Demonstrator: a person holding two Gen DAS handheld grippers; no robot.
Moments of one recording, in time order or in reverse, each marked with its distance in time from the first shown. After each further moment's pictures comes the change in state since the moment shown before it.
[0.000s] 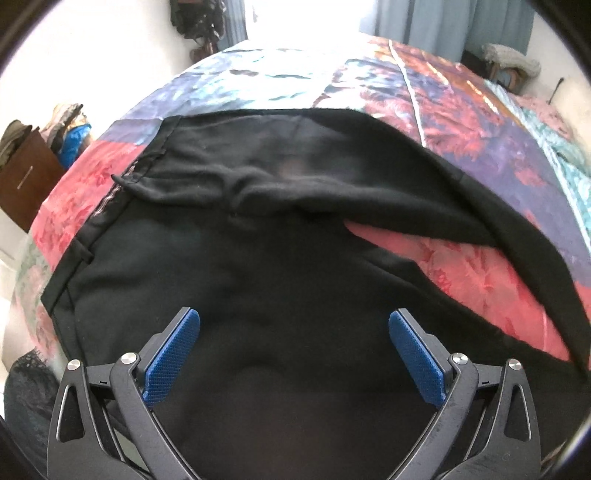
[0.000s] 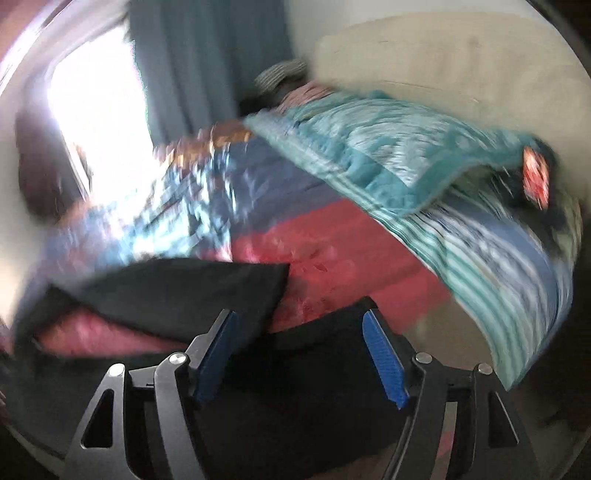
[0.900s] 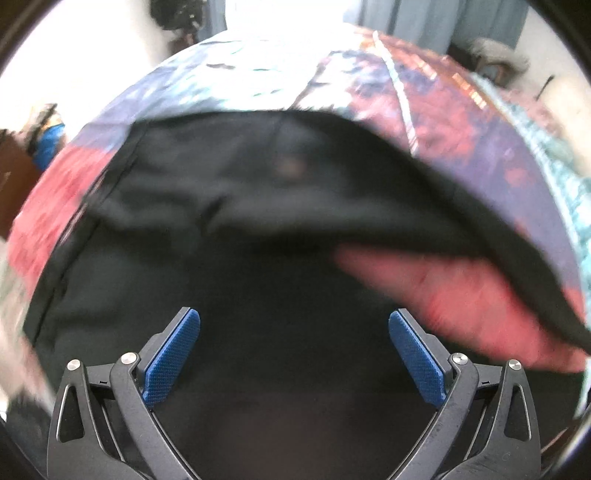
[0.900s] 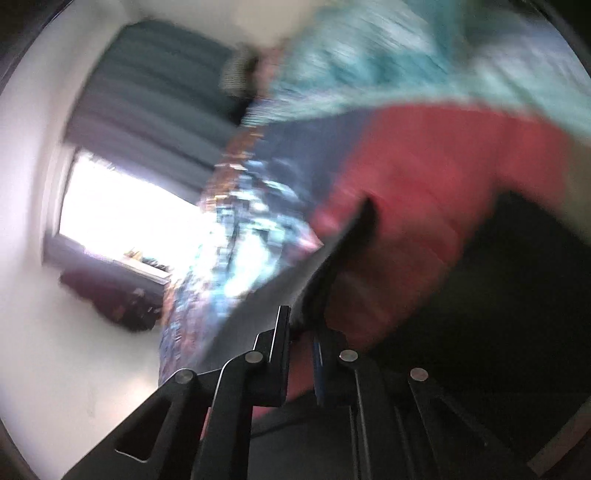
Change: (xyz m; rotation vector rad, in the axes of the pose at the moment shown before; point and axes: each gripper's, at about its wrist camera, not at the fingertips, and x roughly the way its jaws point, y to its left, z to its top) left arm 0.027 -0.005 0.054 0.020 0.064 -0.136; right arm 0.059 0.004 0.012 0.520 0.118 0.416
